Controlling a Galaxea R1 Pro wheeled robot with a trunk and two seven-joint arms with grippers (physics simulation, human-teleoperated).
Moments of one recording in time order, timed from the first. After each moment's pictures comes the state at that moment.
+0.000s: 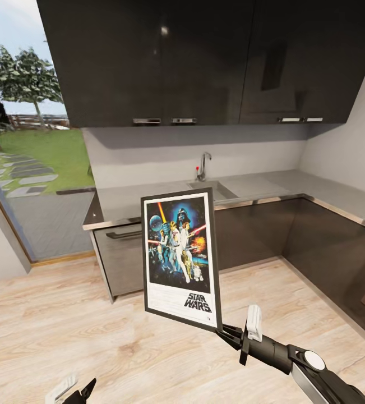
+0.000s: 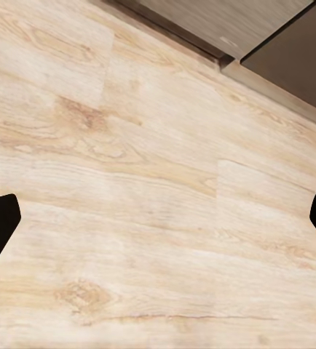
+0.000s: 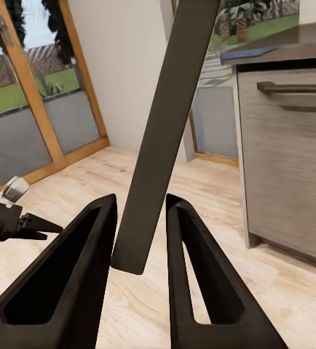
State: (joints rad) left arm -0.25 0.33 -0.74 -0.44 1.47 -0.26 -0.30; right arm -0.34 -0.34 0.45 -0.95 -0.56 -0.33 0.97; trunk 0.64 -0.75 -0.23
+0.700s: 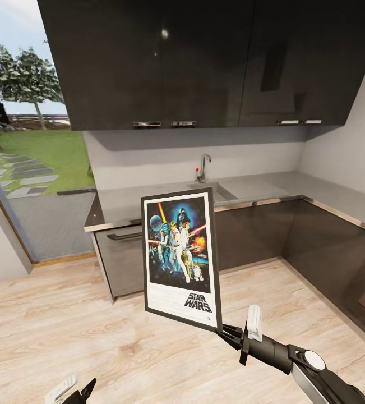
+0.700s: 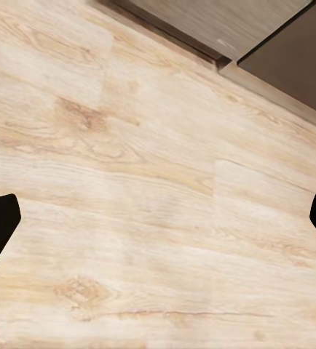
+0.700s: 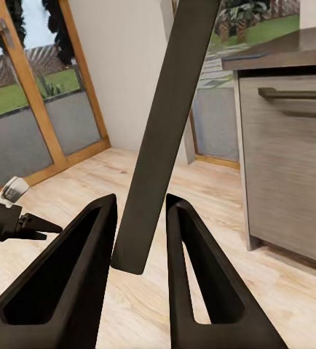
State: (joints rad) left arm -0.25 0.33 -0.74 -0.44 1.47 -0.26 -0.30; right arm -0.34 -0.34 0.45 -0.95 -0.56 -0.33 0.97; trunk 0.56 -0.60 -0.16
